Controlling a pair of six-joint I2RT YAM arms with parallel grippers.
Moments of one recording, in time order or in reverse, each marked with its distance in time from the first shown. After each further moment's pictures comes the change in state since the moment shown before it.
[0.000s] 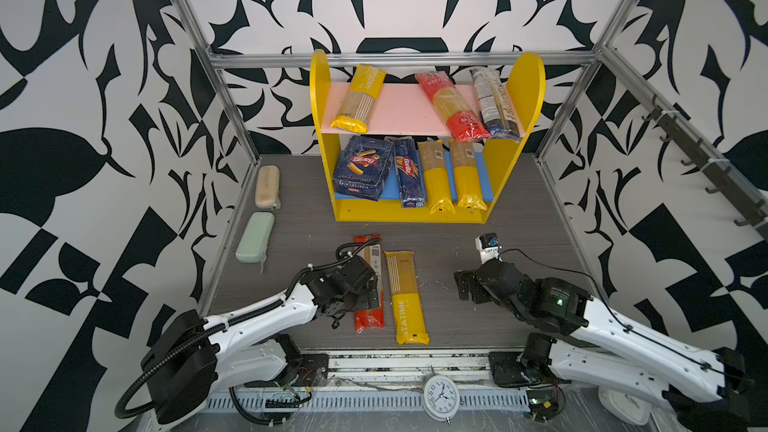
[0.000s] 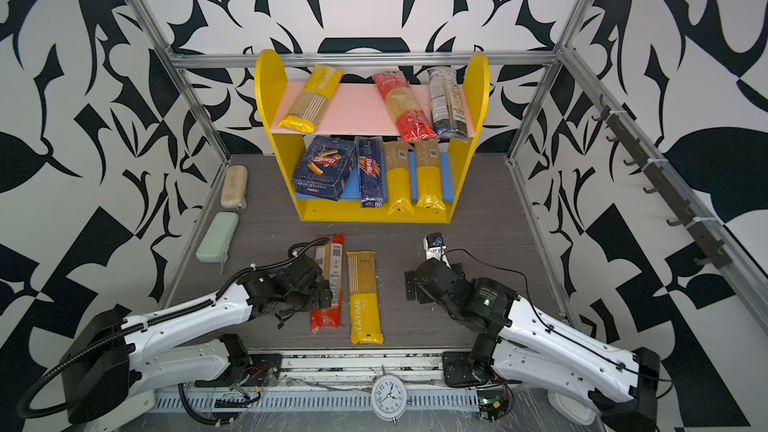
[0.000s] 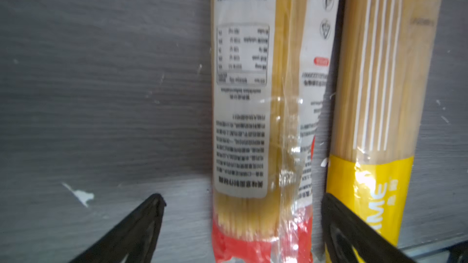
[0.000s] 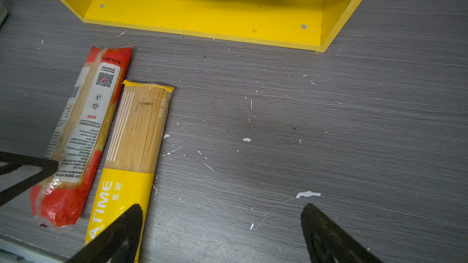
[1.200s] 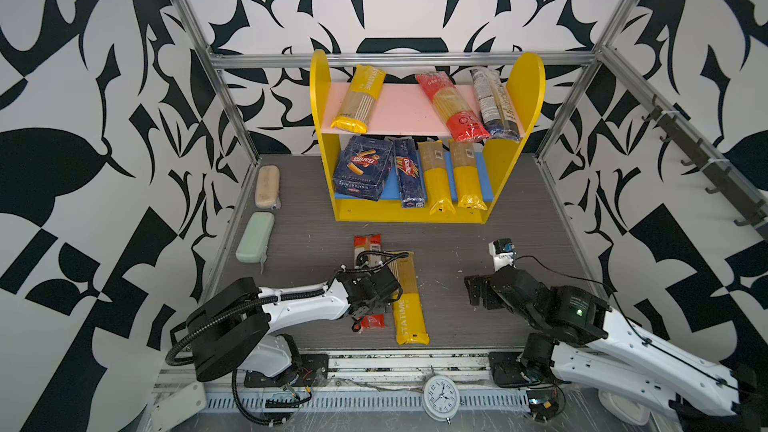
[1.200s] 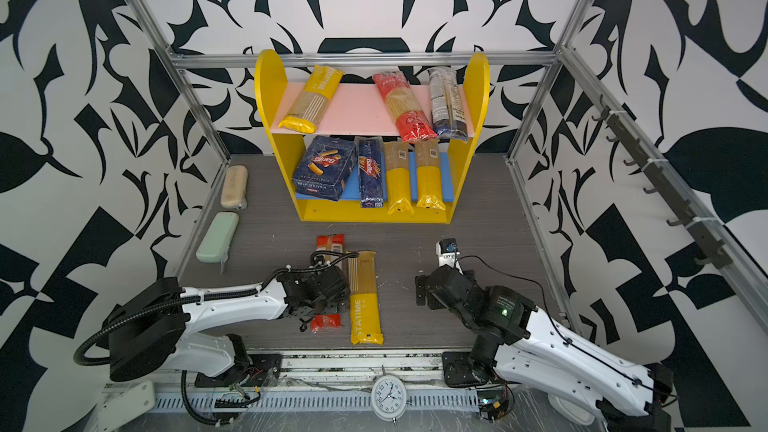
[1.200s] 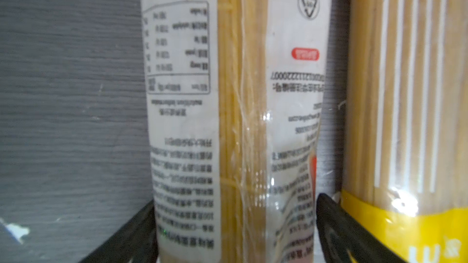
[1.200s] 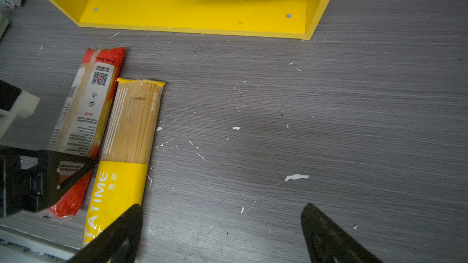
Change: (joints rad) left arm -0.138 0.293 0.062 0.107 -0.134 -0.072; right arm 0.000 -0.079 -0.019 -0.094 0.002 0.050
